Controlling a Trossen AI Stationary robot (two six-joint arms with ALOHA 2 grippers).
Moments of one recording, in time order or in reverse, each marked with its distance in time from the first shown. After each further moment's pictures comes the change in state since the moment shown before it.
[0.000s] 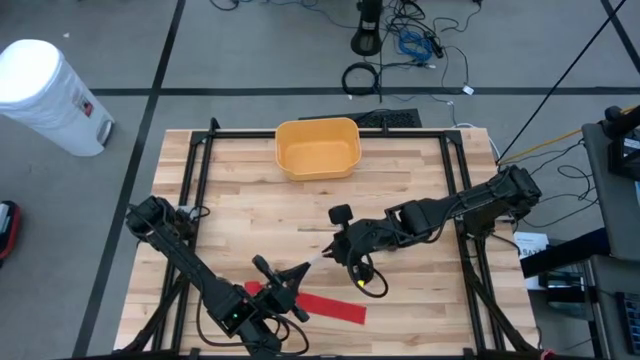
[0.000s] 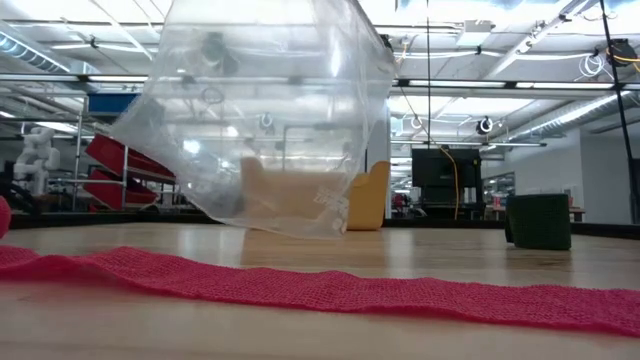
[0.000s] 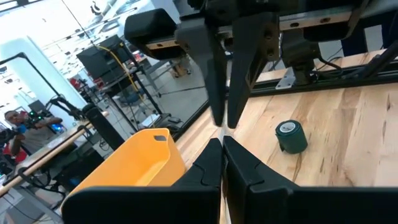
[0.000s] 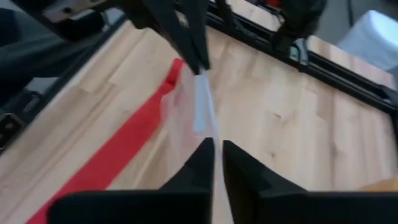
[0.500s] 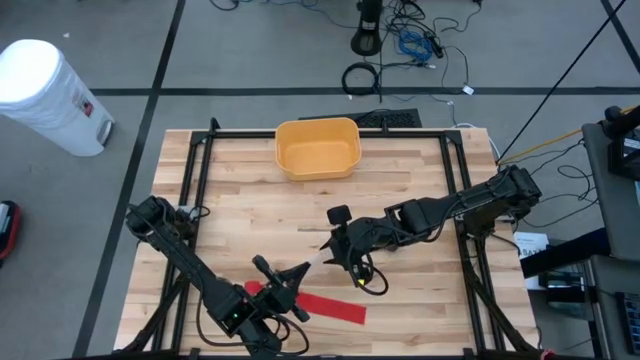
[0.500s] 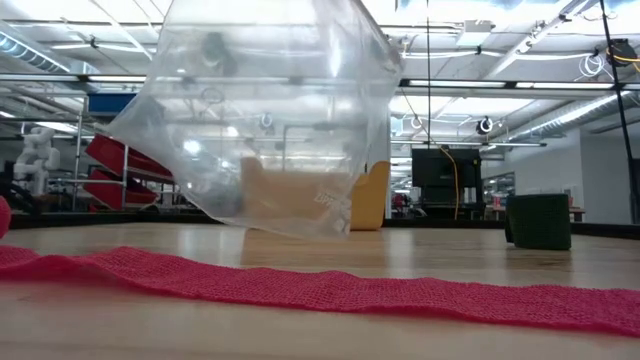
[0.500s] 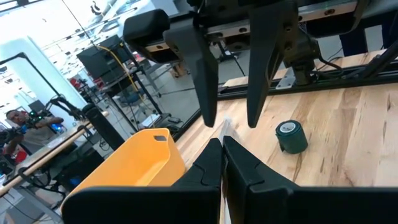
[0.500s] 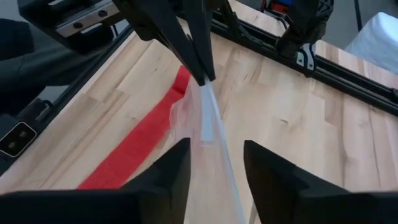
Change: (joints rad) left arm 0.000 0.000 0.000 0.000 0.000 0.000; right arm -0.009 0.001 0.000 0.021 -0.041 0.015
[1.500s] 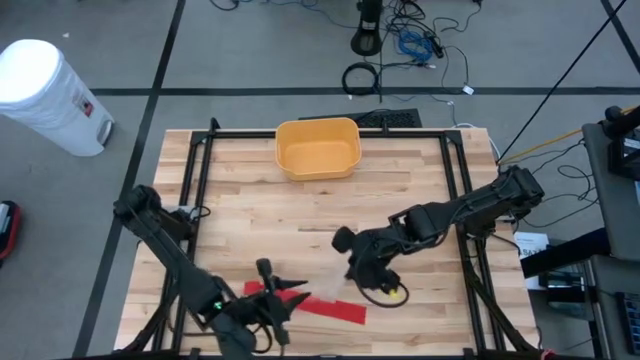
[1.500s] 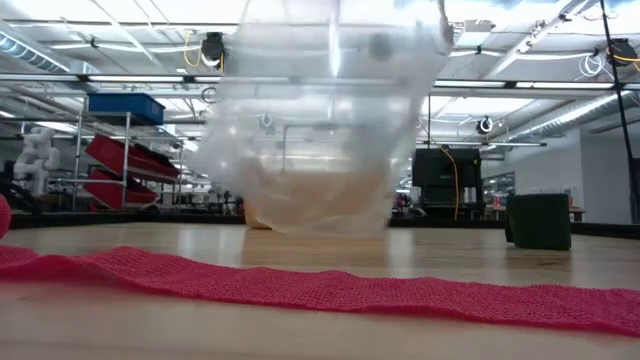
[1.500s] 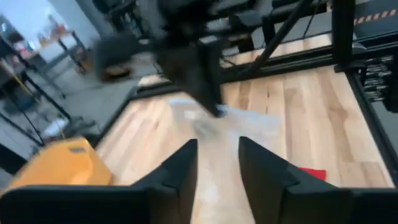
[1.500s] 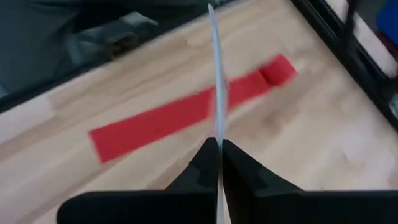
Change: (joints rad) left arm -0.040 -0.140 0.002 0.071 0.366 0.204; right arm 0.052 -0.017 0.000 -0.206 -0.219 -0.396
